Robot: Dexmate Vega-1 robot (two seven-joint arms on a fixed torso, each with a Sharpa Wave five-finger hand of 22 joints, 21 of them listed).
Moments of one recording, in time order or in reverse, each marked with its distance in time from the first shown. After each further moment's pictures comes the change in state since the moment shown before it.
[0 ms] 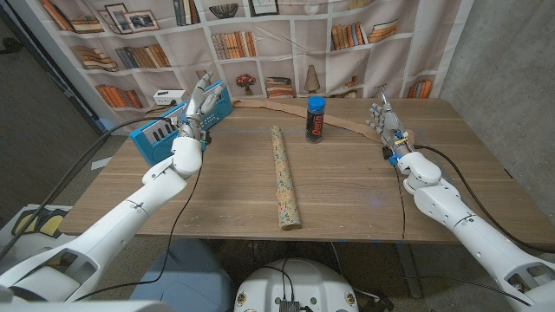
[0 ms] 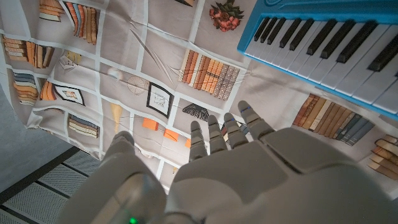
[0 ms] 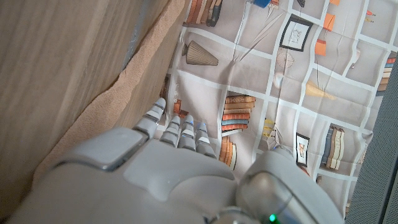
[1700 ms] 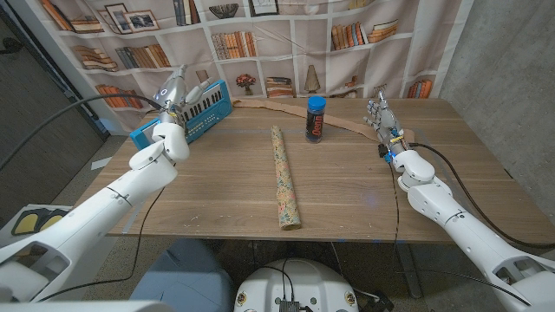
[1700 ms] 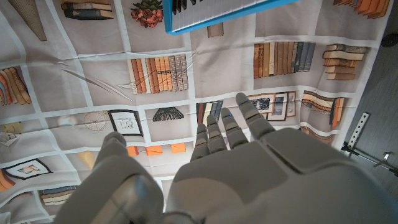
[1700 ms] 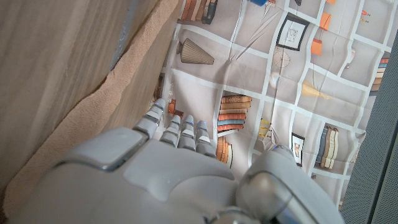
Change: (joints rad) left arm -0.007 0.138 0.017 -0.213 0.200 0.533 -0.030; left_hand -0.002 -0.077 -0.033 -0.054 0.000 -0.075 0.082 -0.024 -0.012 -0.034 0.024 -0.021 0.020 0.065 0.002 -0.004 0.007 0.078 0.045 0.017 0.014; right arm 0.047 0.041 -0.019 0.066 -0.026 0.041 0.006; right_hand 0.000 0.000 0.001 -0.007 -0.004 0.005 -0.005 0.000 0.000 0.000 0.000 0.000 0.000 0.000 0.000 0.000 0.000 -0.005 -0.005 0.004 0.000
